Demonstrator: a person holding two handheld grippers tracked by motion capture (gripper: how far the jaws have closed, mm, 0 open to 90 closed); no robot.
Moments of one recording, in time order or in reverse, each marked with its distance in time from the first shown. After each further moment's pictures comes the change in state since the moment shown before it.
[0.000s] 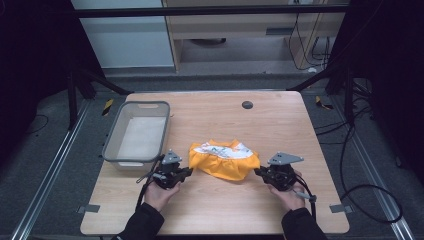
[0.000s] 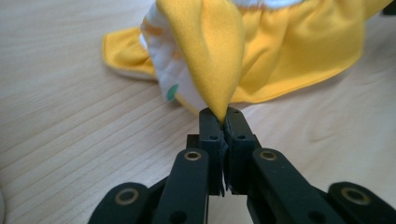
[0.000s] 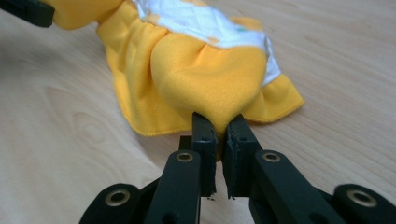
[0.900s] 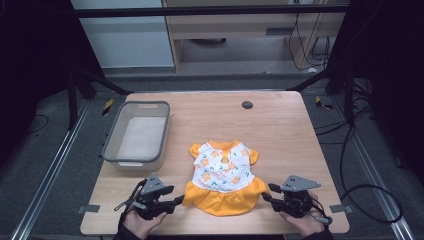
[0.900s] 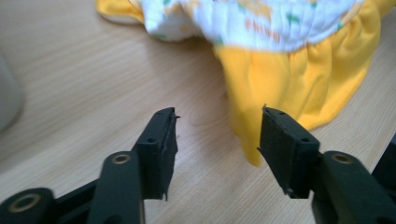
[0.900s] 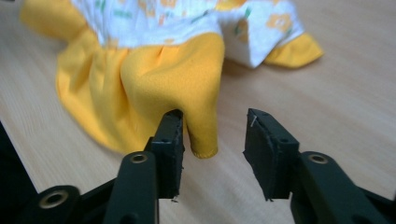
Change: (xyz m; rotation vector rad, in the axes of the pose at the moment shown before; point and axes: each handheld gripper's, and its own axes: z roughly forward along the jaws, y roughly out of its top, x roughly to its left) left arm -0.024 -0.053 -0.058 -0.008 0.014 0.025; right arm 0.027 -0.038 -0.053 0.016 0.020 -0.053
